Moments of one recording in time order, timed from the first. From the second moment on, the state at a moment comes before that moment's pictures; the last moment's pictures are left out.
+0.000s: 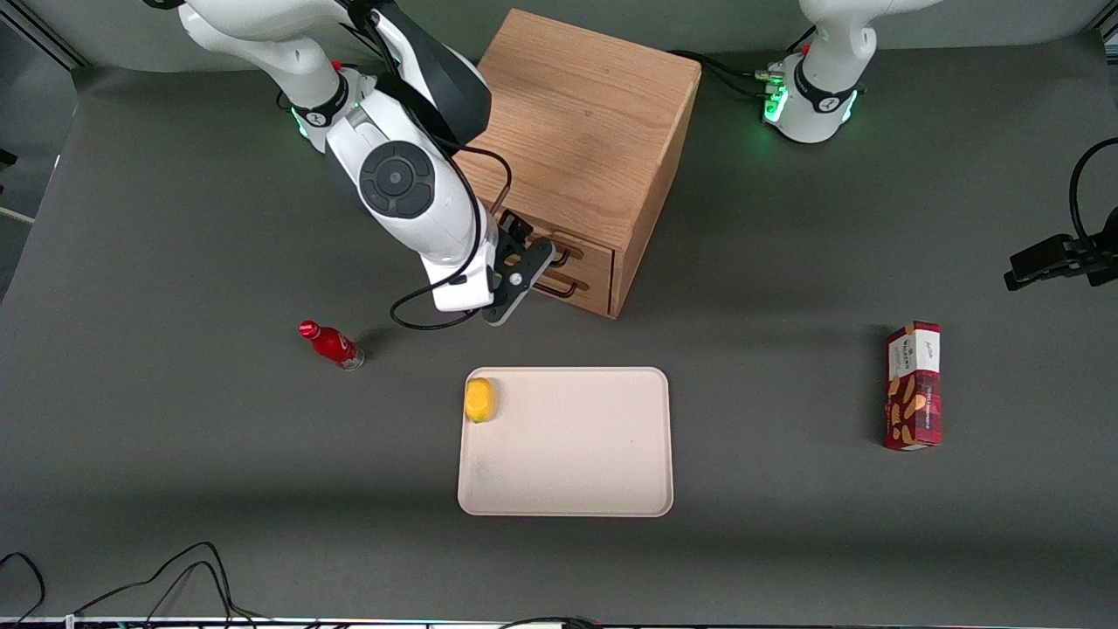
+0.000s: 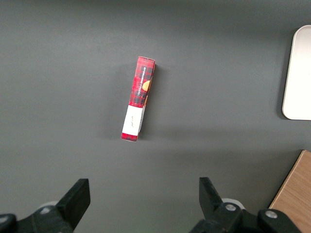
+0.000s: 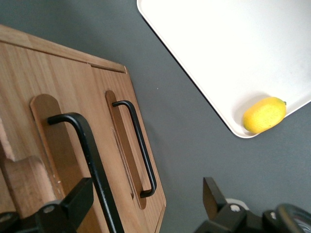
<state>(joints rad) 0.38 0.42 0.31 -1.50 0.07 1.84 -0.22</state>
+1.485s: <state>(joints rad) 0.37 0.40 0.32 -1.63 0.07 1.96 -0.23</state>
